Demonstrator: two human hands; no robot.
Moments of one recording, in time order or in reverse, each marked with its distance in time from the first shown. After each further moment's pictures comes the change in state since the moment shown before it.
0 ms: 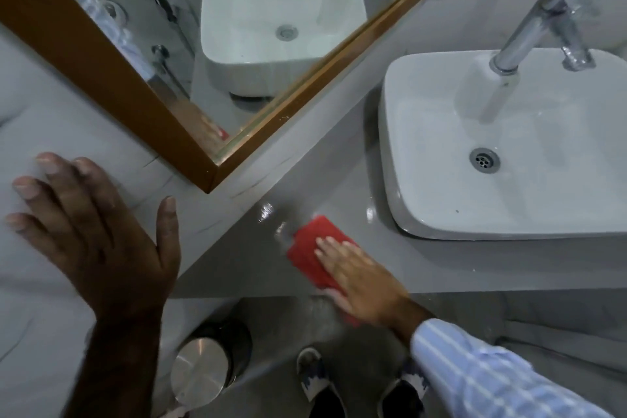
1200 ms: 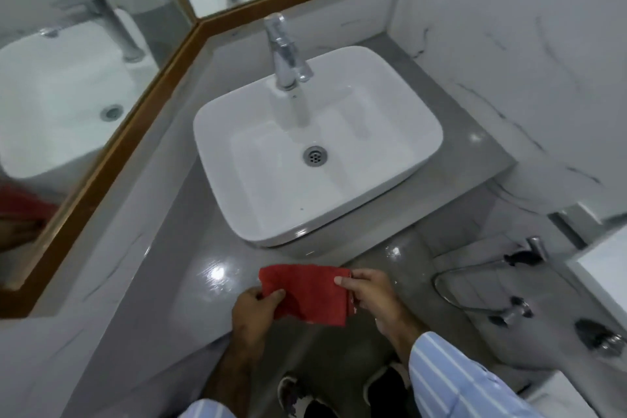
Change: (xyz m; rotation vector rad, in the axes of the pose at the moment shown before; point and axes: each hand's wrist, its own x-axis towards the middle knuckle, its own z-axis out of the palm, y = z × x) left_hand -0.154 0.307 -0.027 -0.666 -1.341 -0.397; right_hand -0.198 0.057 -0.079 1.700 0.509 1.457
